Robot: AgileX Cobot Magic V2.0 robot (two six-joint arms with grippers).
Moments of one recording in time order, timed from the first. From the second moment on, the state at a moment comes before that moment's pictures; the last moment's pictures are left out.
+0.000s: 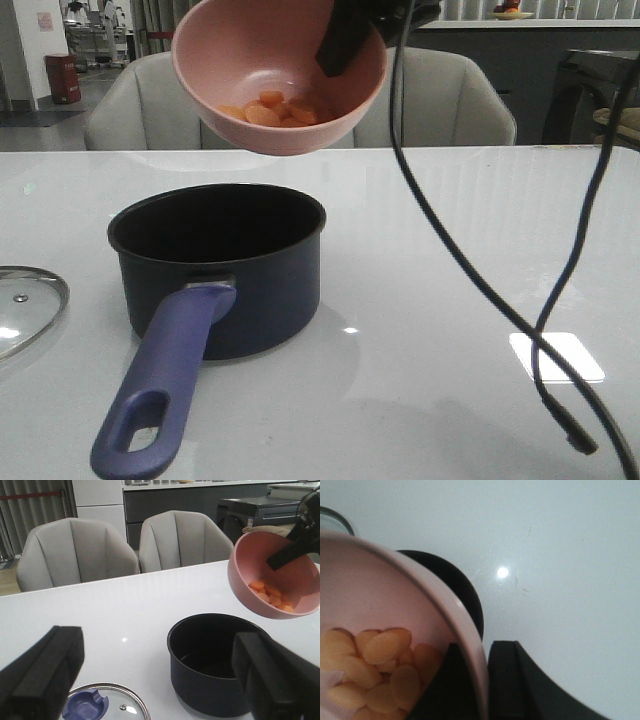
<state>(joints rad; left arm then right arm) -0.33 0.19 -0.31 -0.04 0.24 0.04 0.53 1.66 -1.41 0.12 0.54 -0.21</state>
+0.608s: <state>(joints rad) -0.33 0.19 -0.31 -0.04 0.24 0.04 0.56 1.72 -1.42 -0.03 0.07 -0.19</state>
